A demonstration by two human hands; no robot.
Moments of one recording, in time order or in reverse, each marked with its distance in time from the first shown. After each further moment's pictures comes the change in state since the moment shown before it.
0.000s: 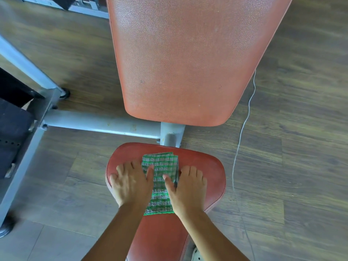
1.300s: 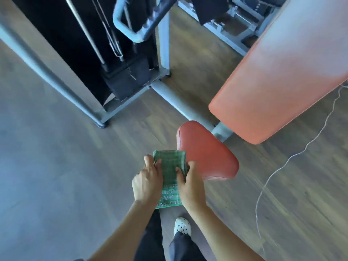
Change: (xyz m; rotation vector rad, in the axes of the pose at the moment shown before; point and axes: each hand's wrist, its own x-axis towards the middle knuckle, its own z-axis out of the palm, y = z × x) left_hand -0.256 -0.038 -0.195 -0.499 0.104 -0.648; right_hand -0.180 -0.023 -0.200 0.625 -0.425 -0.548
